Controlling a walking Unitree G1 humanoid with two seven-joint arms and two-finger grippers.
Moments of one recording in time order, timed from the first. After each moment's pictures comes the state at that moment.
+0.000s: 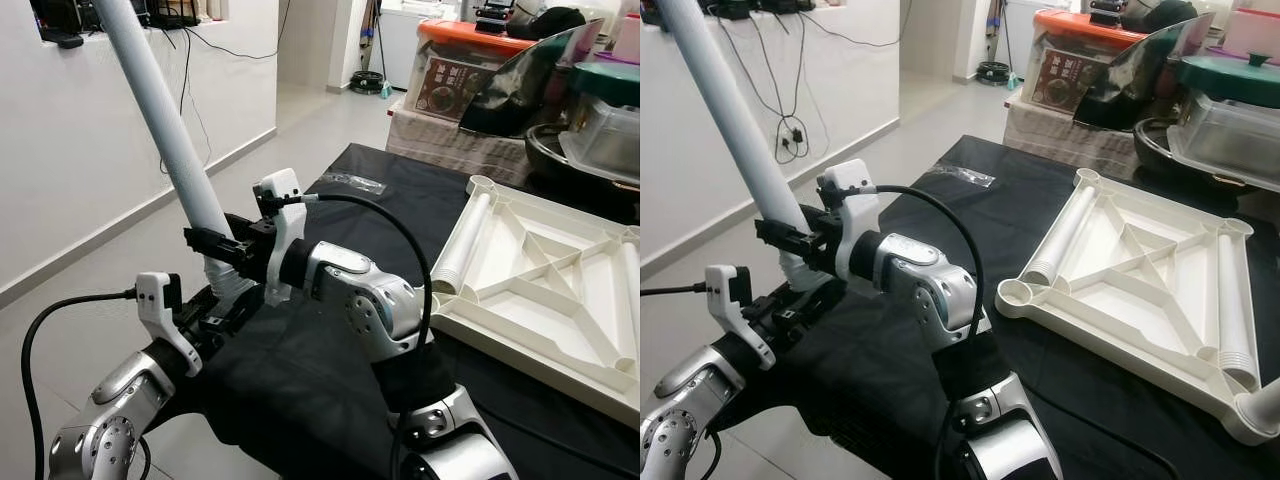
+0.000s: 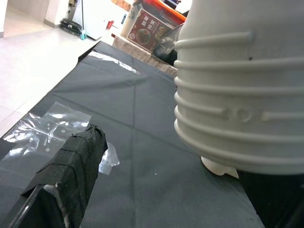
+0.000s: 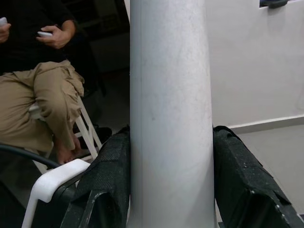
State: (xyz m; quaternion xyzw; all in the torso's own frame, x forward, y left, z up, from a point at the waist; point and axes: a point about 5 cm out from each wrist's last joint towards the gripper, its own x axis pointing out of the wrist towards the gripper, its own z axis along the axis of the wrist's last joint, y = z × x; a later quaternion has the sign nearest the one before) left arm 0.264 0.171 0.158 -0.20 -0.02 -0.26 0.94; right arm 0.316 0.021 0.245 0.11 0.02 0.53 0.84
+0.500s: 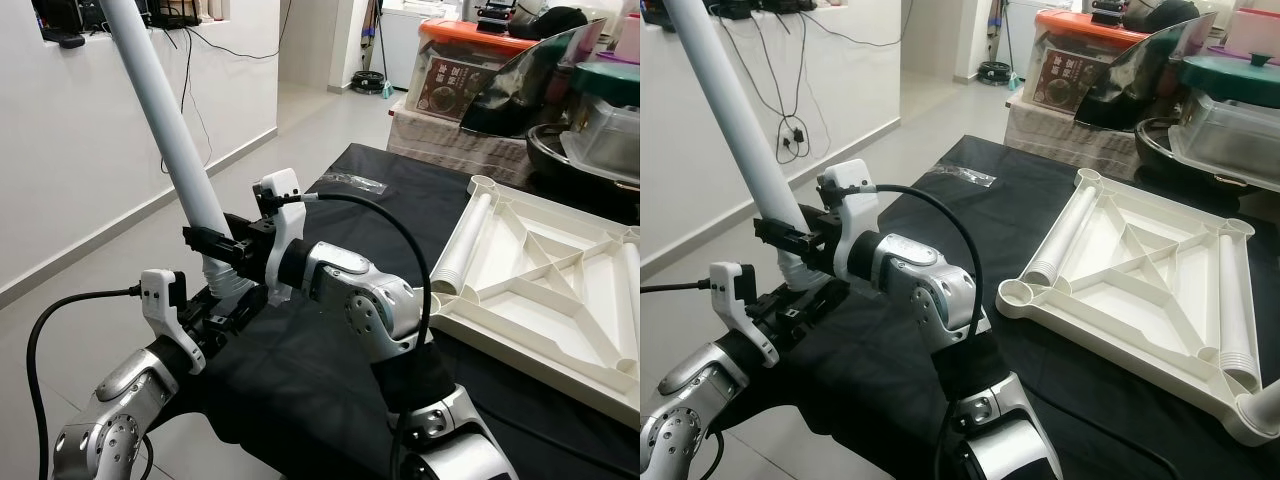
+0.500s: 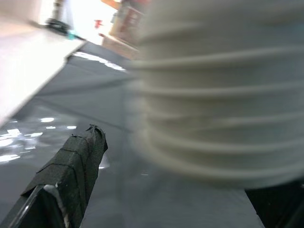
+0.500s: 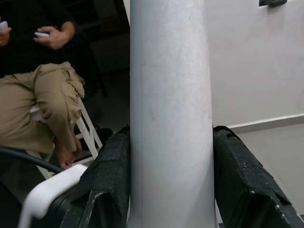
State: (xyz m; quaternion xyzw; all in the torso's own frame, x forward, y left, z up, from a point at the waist) left arm 0.263 0.161 0.161 -0.19 -0.02 -0.30 0.94; right arm 0.315 0.025 0.245 0.11 0.03 0.53 0.84
